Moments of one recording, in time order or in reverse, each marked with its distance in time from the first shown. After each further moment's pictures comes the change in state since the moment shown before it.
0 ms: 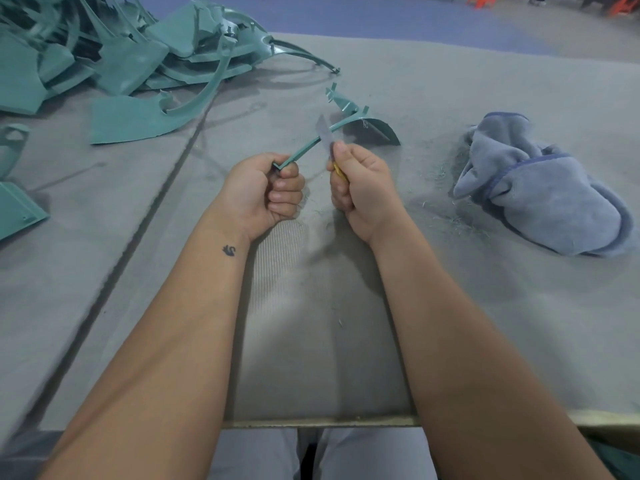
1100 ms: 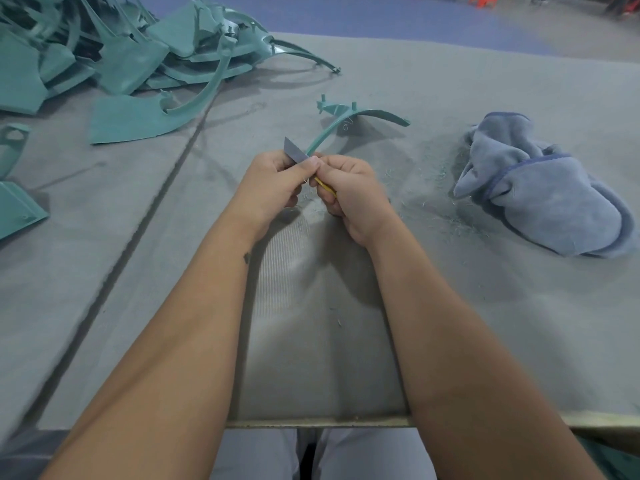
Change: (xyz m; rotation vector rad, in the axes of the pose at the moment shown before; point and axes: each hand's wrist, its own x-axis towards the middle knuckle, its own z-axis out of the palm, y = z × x) left_hand 0.001 -0.014 0.010 0.610 0.231 0.434; right_hand -0.005 -0.001 0.008 -0.199 -0.117 0.047
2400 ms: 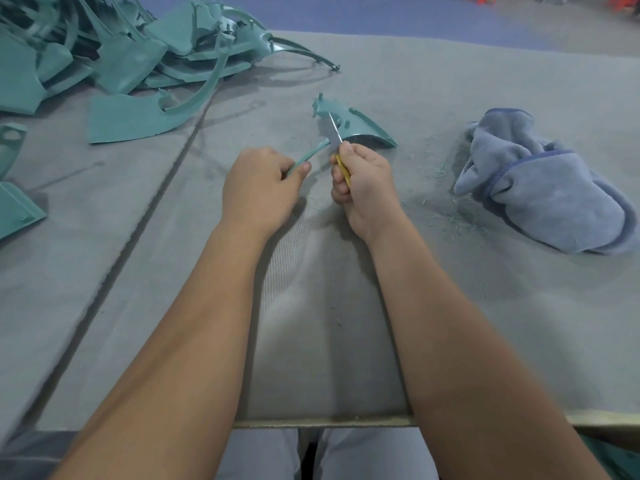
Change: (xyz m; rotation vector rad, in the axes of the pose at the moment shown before) left_hand 0.002 -0.009 -0.006 0.917 0.269 0.290; right_hand 0.010 0.000 -0.004 0.240 0.293 0.047
